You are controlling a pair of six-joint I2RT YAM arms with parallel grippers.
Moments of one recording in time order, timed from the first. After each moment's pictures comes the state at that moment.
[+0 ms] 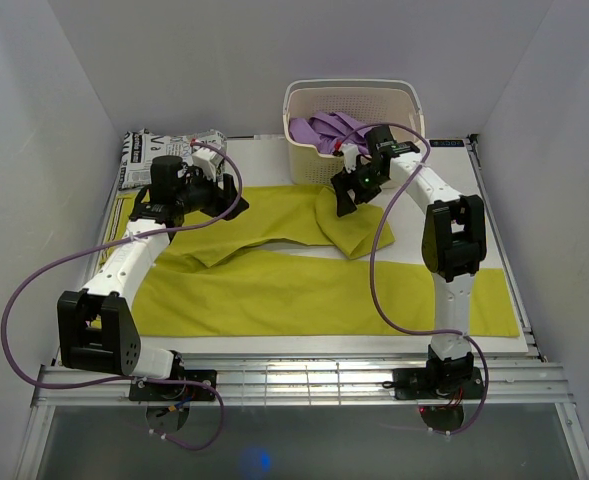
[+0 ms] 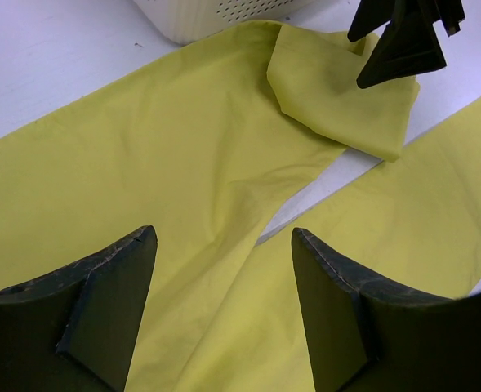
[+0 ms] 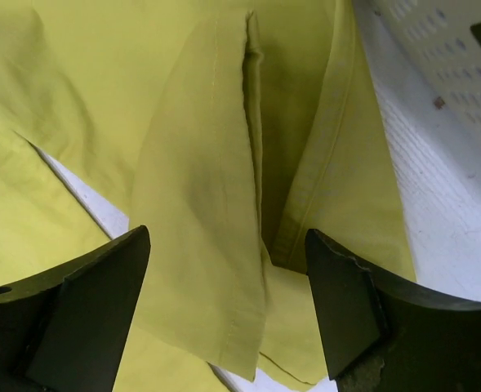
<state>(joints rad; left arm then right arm) -0.14 1.40 1.09 -0.19 0.59 0.02 0.30 2.15 1.86 -0.86 -0.48 -0.40</state>
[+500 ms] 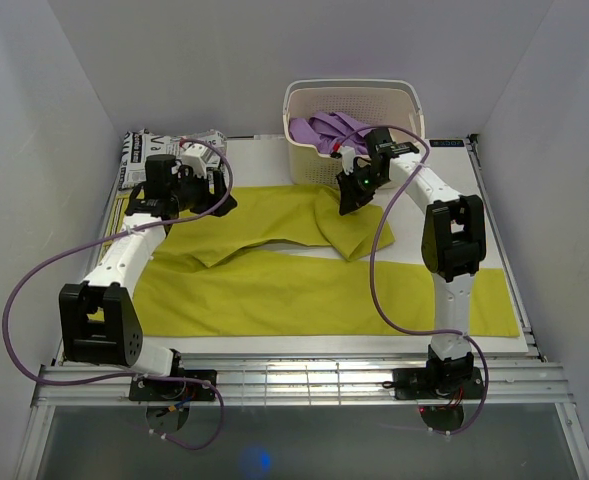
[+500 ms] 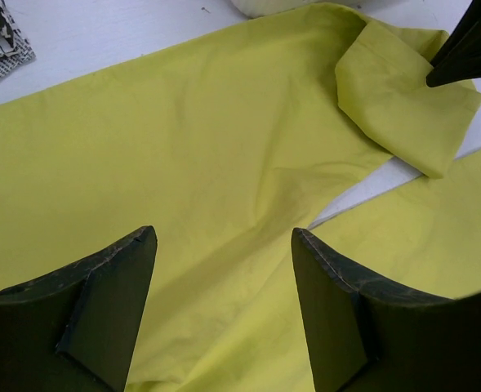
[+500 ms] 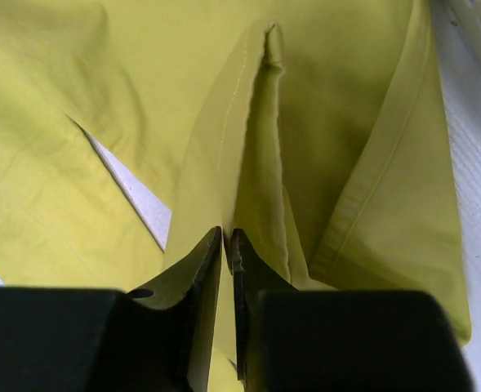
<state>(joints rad) -0.09 1.44 1.12 -0.25 0.50 -0.01 0.30 2.15 1.85 -0.88 -0.60 -0.41</state>
